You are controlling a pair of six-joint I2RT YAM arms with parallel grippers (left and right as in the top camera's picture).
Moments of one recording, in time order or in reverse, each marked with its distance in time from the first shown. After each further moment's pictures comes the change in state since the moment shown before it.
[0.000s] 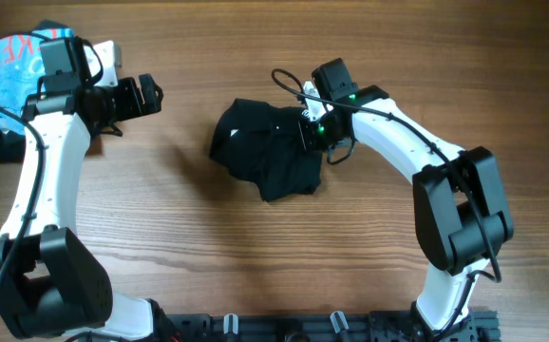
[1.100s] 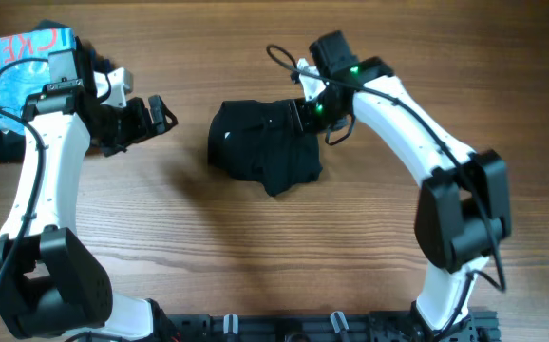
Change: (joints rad) left arm 0.000 0.000 0.000 -0.278 0.119 -0.060; right arm 0.000 -0.003 0.270 -0.291 -0.053 -0.057
